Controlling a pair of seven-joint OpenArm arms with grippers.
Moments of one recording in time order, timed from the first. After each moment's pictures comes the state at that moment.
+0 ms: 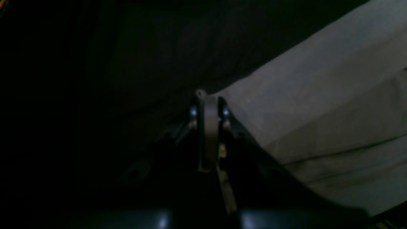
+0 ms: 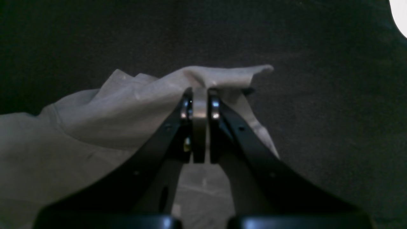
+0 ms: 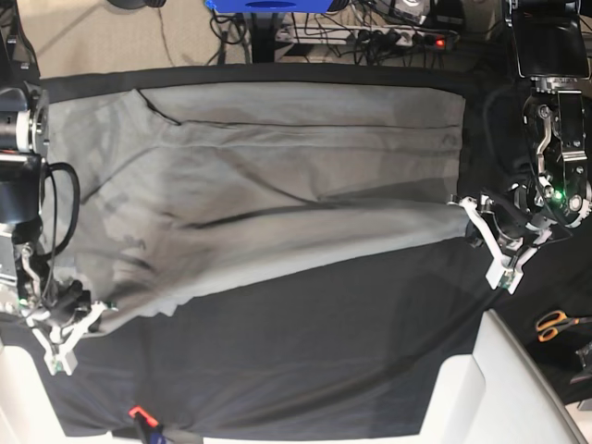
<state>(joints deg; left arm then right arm) 0.2 -25.6 -8.7 89.8 -20.9 -22.4 55.6 32.0 18.2 1.4 38.8 9.0 23.2 -26.6</state>
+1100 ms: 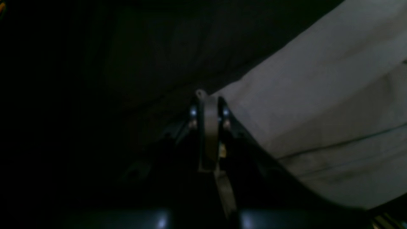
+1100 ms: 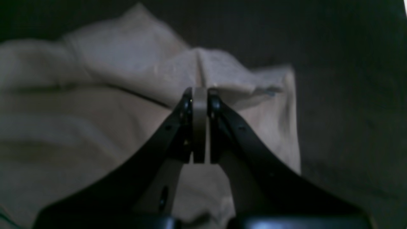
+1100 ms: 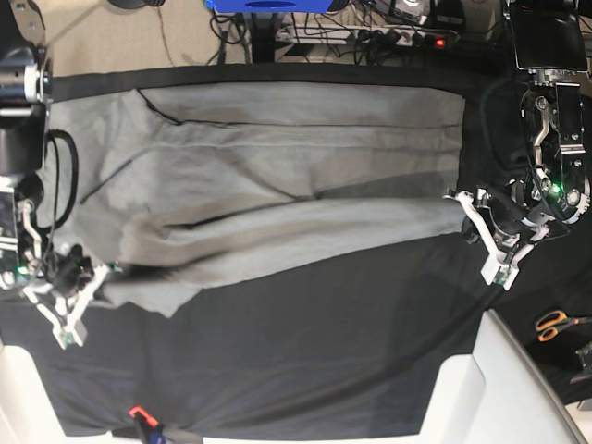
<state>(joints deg) 2.3 -25.4 -8.4 92.8 -20.9 -22.4 56.4 20.4 19.0 1.7 57.6 9.0 25.0 -38.1</state>
